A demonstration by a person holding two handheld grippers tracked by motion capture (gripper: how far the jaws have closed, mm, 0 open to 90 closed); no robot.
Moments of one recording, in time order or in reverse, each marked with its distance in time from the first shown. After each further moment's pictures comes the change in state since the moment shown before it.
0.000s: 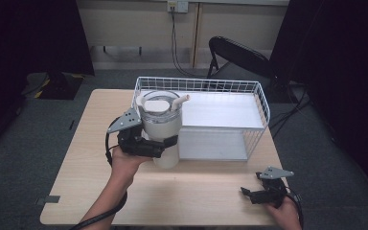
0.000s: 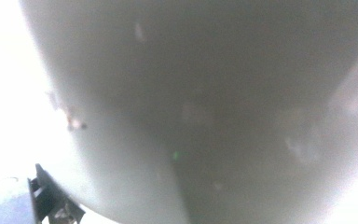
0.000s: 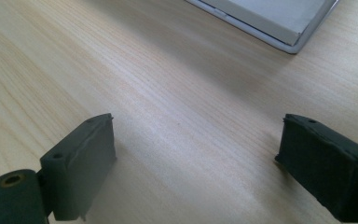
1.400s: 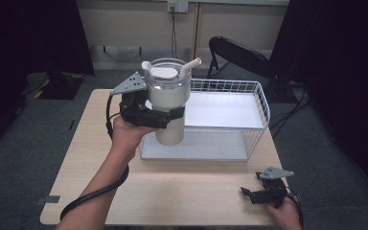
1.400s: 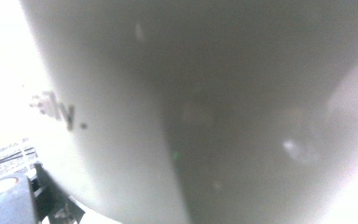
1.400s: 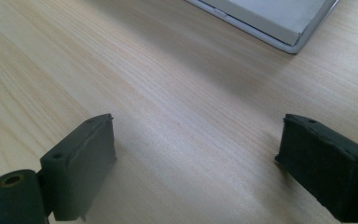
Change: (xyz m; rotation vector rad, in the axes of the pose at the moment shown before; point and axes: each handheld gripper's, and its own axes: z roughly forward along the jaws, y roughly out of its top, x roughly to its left) left arm 0.007 0.079 0.015 0.028 -0.007 0.017; right arm 0.000 0.000 0.000 -0.002 0.000 0.000
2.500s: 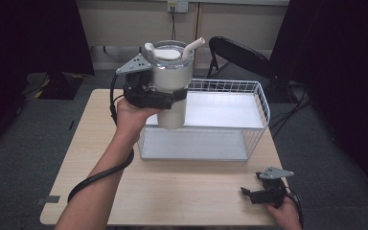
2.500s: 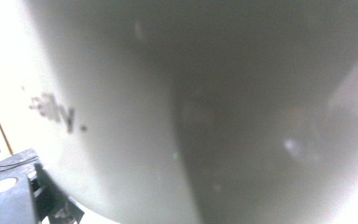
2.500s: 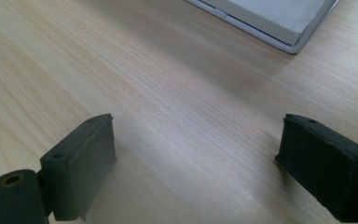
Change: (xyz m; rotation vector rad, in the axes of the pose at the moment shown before) left arm 0.018 0.029 0.016 0.001 0.066 0.009; right arm 0.000 0.000 0.000 0.000 0.000 0.000
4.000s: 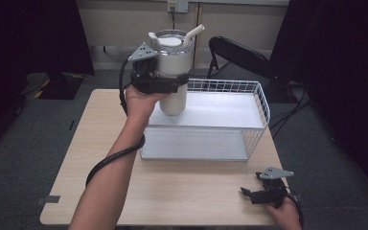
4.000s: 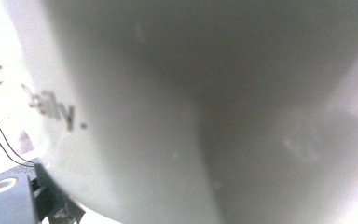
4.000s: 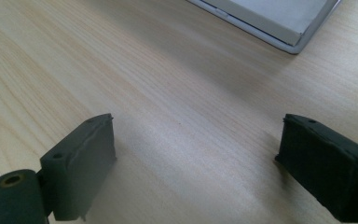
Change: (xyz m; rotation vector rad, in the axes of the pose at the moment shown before) left arm 0.028 0.007 0.032 -0.011 0.122 0.001; right arm 0.000 0.000 0.000 0.001 0.002 -0.005
